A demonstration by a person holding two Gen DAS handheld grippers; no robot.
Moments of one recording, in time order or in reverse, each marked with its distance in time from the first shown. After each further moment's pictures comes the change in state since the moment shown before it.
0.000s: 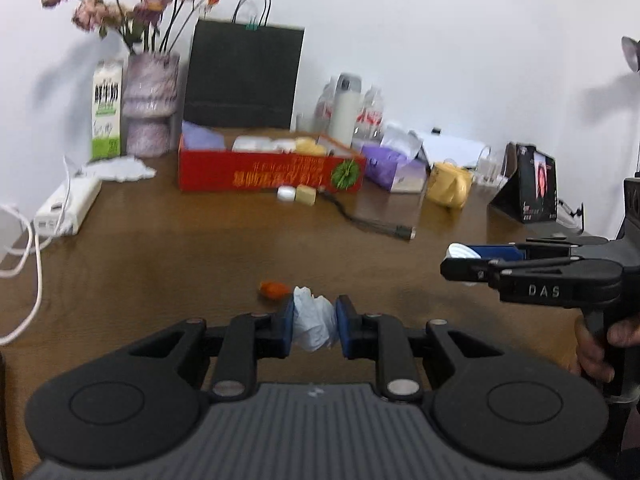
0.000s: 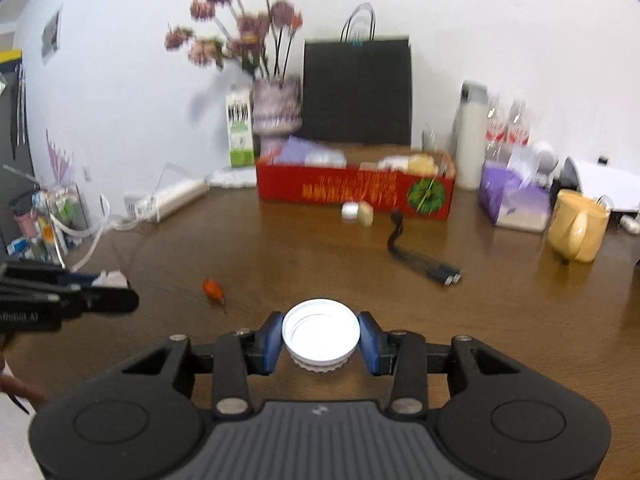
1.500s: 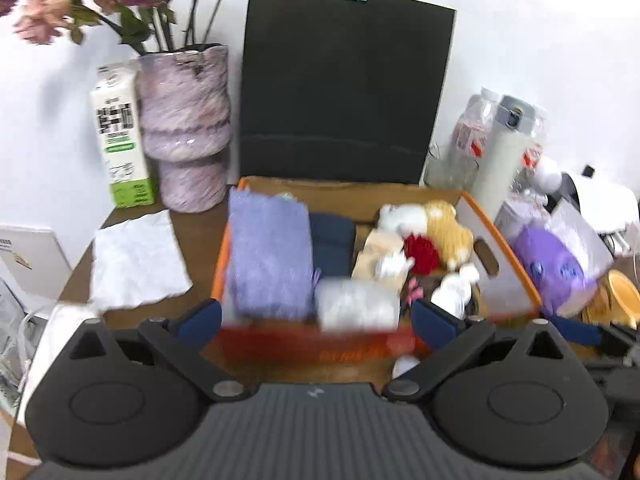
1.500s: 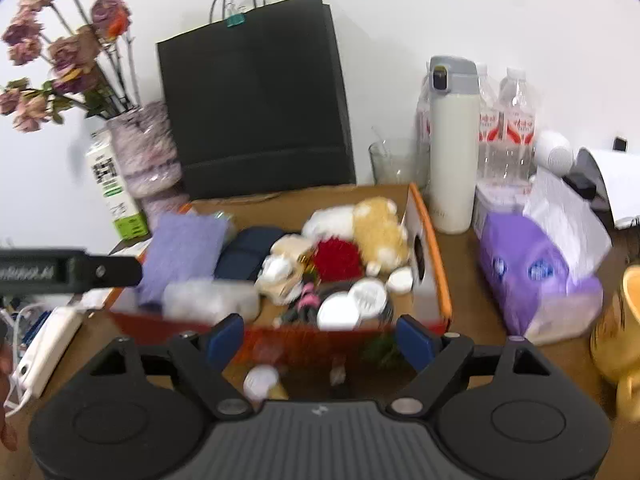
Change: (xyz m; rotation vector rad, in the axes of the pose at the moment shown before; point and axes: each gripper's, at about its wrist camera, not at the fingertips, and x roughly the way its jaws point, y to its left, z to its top) left arm 0.230 0.071 0.221 -0.108 0.175 0.301; right arm 0.229 -0.100 0.193 0.217 0.114 -0.100
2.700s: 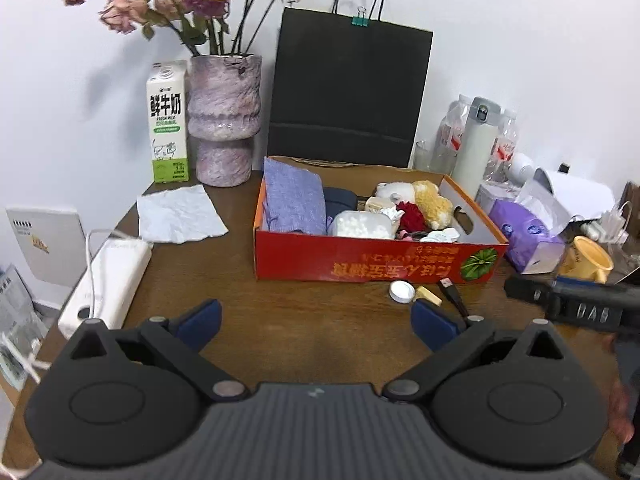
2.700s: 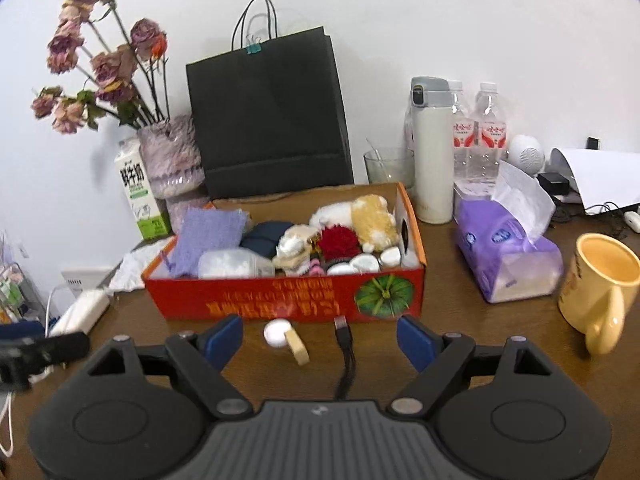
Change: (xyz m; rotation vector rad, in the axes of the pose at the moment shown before) left arm -0.092 0.022 -0.092 -0.041 -0.082 -0.020; right arm -0.073 0.006 -0.054 0.001 -0.075 -0.003
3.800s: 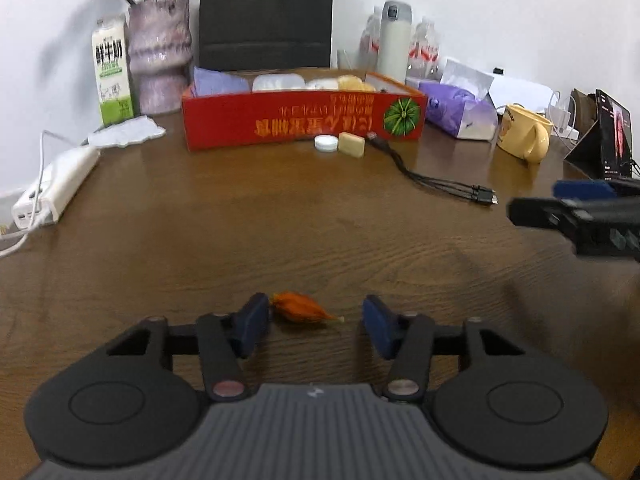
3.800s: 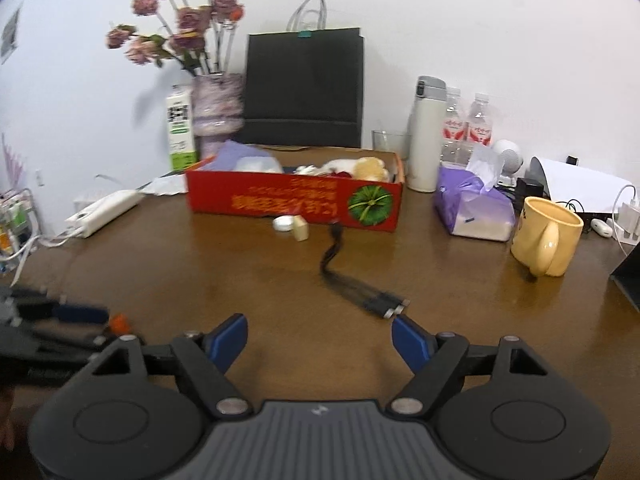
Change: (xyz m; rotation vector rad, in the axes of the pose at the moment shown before) left arm -0.014 -0.035 -0.141 0.182 0.074 -0.093; right arm -0.094 -0.006 -0.125 -0.186 -0.021 -0.022
